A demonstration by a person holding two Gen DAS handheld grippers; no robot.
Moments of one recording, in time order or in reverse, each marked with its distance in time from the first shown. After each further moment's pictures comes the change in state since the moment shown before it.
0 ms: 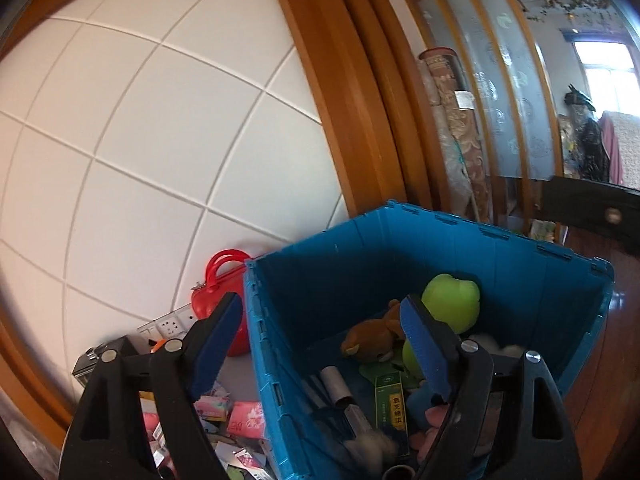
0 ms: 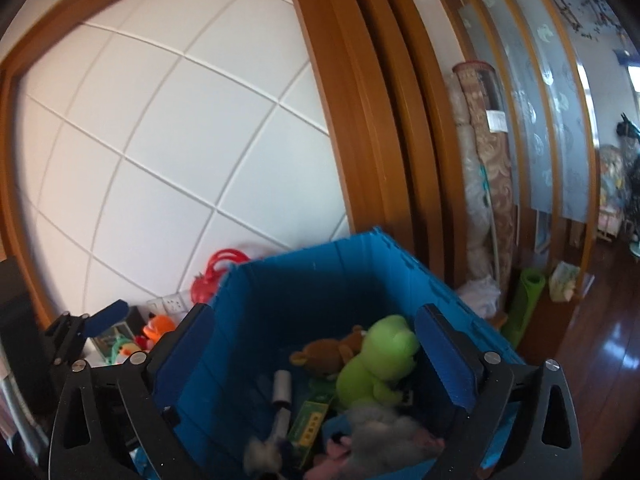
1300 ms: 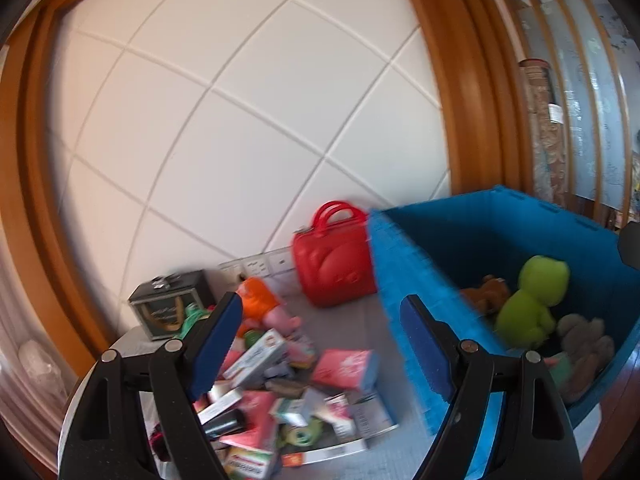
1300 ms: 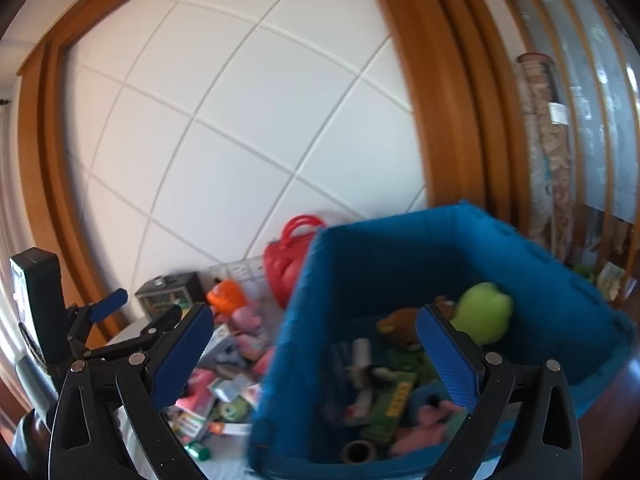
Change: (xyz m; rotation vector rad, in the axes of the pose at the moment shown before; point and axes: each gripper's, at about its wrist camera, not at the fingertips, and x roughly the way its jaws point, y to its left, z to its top) left arm -0.027 0.133 -0.083 -0.198 0.080 0.251; right arm 0.011 0.126 -0.046 -0.073 0.083 0.185
